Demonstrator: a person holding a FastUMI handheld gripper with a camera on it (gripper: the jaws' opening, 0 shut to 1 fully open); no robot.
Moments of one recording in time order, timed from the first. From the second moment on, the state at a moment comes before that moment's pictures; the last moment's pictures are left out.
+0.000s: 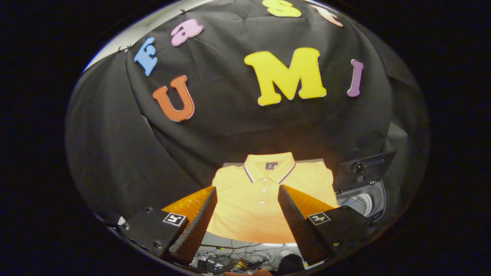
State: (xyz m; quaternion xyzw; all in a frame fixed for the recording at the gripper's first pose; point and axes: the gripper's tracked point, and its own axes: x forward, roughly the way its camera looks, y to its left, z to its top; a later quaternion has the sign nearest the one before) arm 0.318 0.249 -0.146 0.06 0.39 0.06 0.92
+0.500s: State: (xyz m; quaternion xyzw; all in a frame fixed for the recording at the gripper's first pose) arm 0.359 0.250 -0.236 0.04 0.56 0.05 0.82
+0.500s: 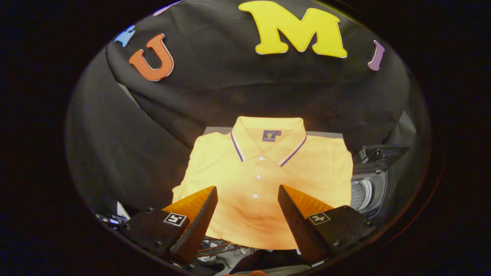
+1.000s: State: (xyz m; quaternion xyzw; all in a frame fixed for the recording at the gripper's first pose) arm 0.359 0.252 -0.298 0.02 0.67 0.01 0.75
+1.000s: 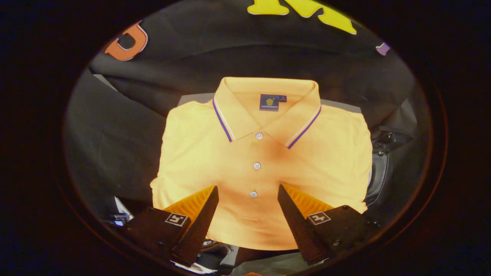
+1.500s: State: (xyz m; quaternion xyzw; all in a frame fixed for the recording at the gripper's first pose) arm 0.367 0.248 -0.314 -0.05 0.65 -0.03 0.75
